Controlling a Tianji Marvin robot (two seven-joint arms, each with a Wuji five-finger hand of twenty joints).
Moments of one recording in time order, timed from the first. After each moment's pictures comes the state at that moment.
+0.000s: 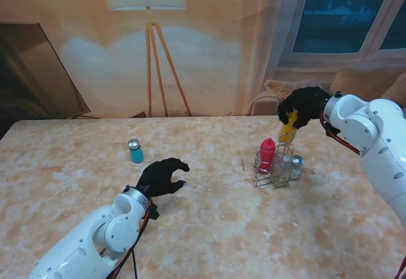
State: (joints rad) left arm 1.47 -1.12 -1.03 -1.49 0.68 -0.05 0.15; right arm -0.98 -0.99 1.24 -1.30 -1.02 -0.44 0.37; left_hand 0.75 -0.54 0.82 -0.16 0.68 0.17 0.36 0.43 0.57 0.23 0.36 0.35 0.57 0.29 0.36 0.54 0.33 0.26 0.90 0.47; right_hand 0.69 -0.87 1.00 -0.33 0.77 -0.51 0.93 0.50 0.89 -0.06 0.54 0.55 1.19 -0.16 0.64 0.62 0.82 -0.03 1.03 0.32
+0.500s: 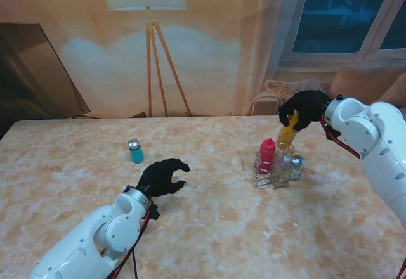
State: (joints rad) left arm 1.46 -1.12 -1.03 -1.48 0.67 -0.04 0.15; right arm -0.98 -0.98 1.24 -1.27 -0.98 -0.42 0.37; left_hand 0.75 -0.54 0.82 -0.16 0.68 0.17 0.36 0.43 0.57 0.23 0.36 0.35 0.57 0.29 0.36 0.54 0.33 0.26 0.90 0.47; right_hand 0.69 -0.87 1.00 -0.33 0.77 -0.52 0.93 0.51 0.90 -0.06 0.53 0.58 1.19 -0.15 0.64 0.62 0.82 -0.03 1.03 0.33
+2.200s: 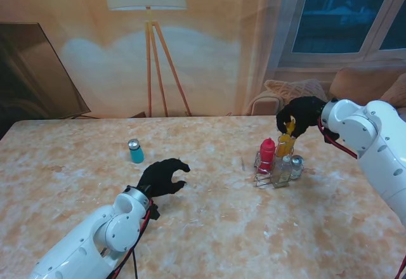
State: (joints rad) left arm 1.46 -1.12 -1.02 -1.48 0.67 -0.04 0.15; right arm -0.94 -0.97 1.18 -1.23 -0.92 -0.45 0.45; left_hand 0.75 -0.54 0.82 -0.16 0.68 0.17 0.36 0.43 0.57 0.23 0.36 0.35 0.57 0.29 0.36 0.54 0.33 0.26 0.90 0.47; right_hand 0.69 -0.87 1.00 -0.33 0.78 -0.52 0.93 0.51 0.91 -0.06 0.52 0.60 1.19 -0.15 0.66 0.63 0.82 -0.04 1.03 0.34
